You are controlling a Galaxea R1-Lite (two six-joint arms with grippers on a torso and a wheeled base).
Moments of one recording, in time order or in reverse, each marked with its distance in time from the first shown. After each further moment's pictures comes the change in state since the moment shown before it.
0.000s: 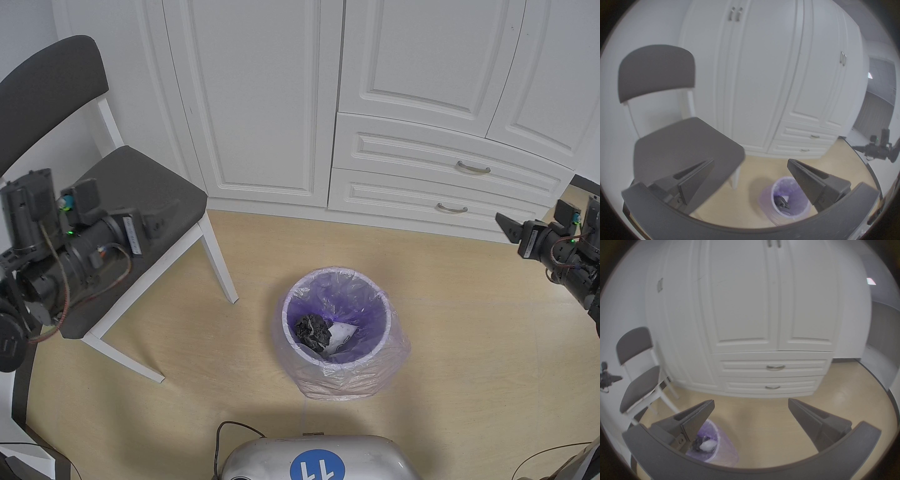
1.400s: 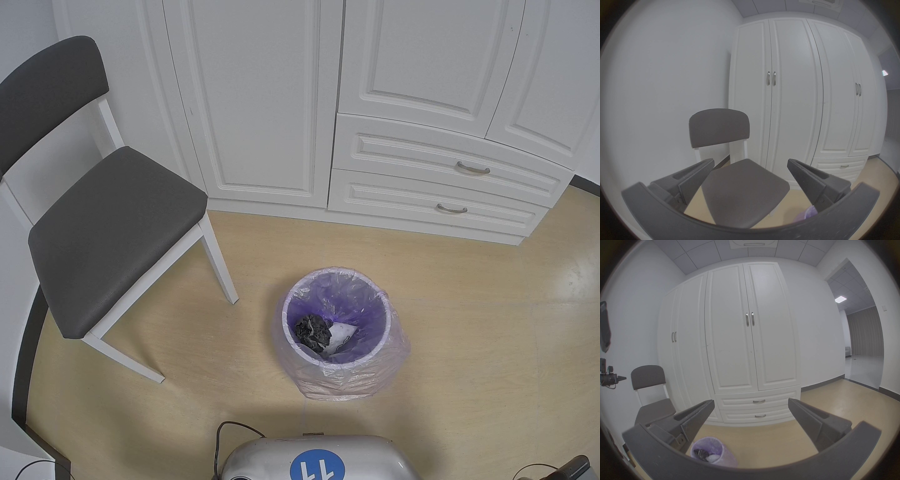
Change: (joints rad) left arm 0.390 -0.636 0.085 0.219 0.004 0.052; right arm -0.185 -1.110 0.318 0.397 0.076 0.050
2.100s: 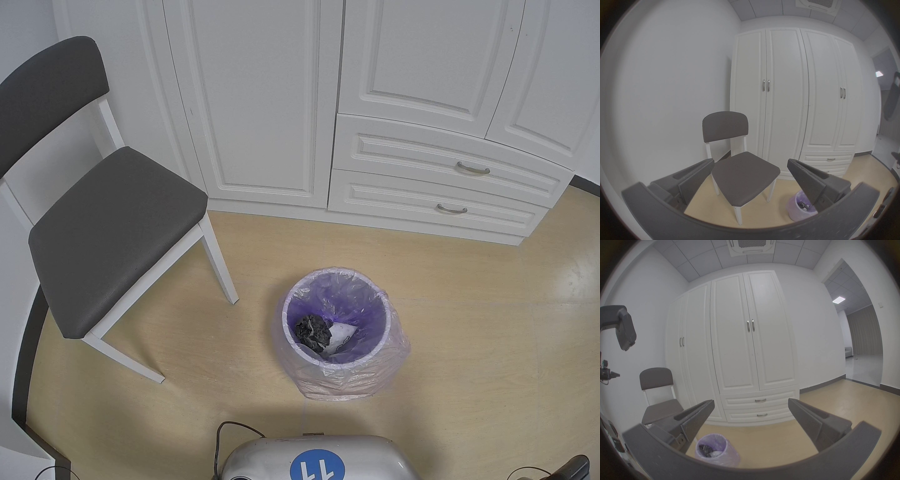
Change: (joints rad) left arm 0.013 -0.530 -0.082 0.625 -0.064 0.002; right arm 0.078 -0.373 0.030 0.271 -0.049 -0.013
